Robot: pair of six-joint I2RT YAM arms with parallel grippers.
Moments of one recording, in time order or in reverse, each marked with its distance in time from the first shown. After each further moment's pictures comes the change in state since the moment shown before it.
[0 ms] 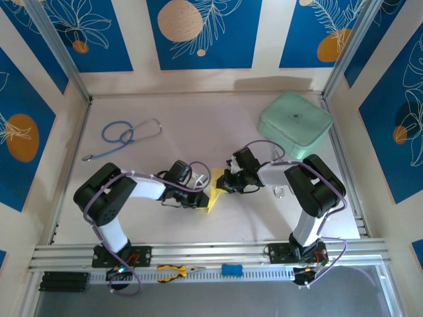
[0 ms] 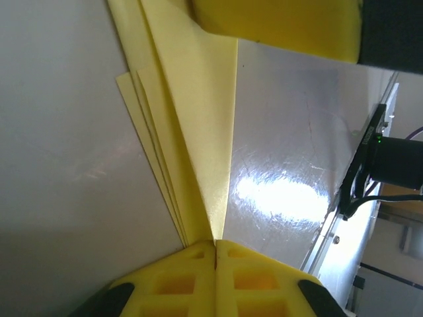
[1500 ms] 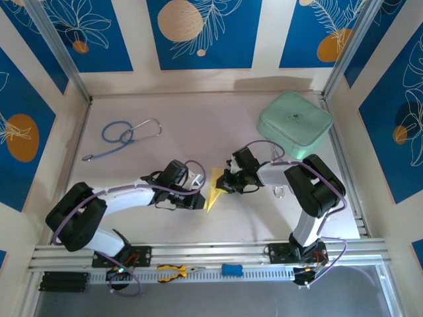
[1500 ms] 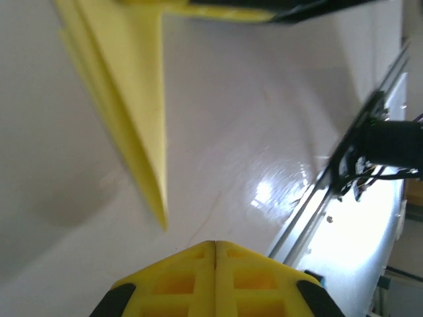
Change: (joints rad) left arm -0.048 -0.277 -0.002 -0.209 -0.124 0.018; right arm 0.003 0.000 0.008 -0.013 0.008 0.019
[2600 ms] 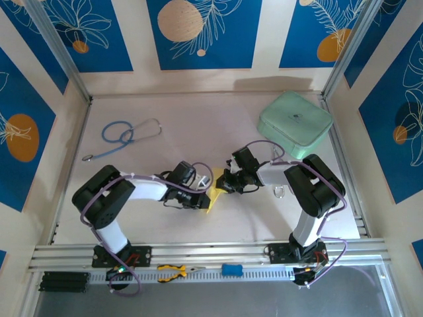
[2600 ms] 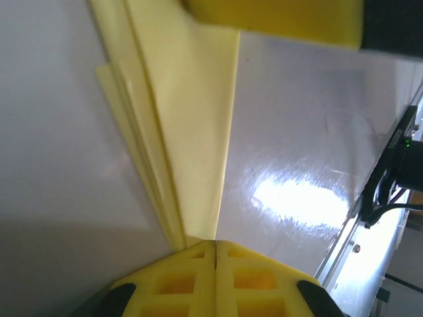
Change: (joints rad) left arm -0.001 0.246 0.026 0.132 0.025 -0.025; right arm 0.002 0.002 0.005 -0.008 0.001 0.008
